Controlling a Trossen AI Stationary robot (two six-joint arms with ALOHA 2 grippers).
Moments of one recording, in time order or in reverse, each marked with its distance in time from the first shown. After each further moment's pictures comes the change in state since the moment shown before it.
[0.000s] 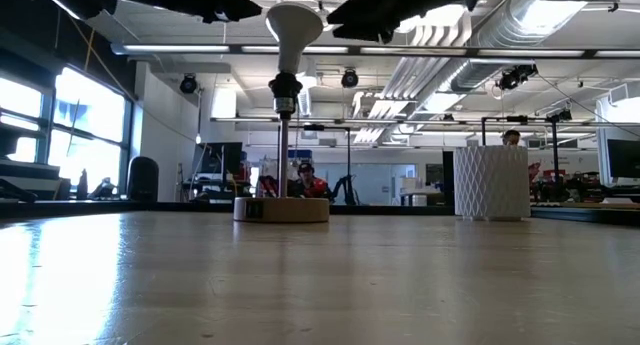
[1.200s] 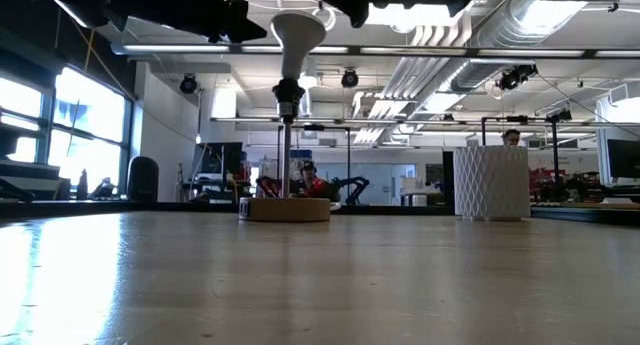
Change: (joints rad) left arm 0.116 0.021 0.000 -0.103 0.114 -0.077; right arm 0.030 0.048 0.000 0.157 -0.448 0.033
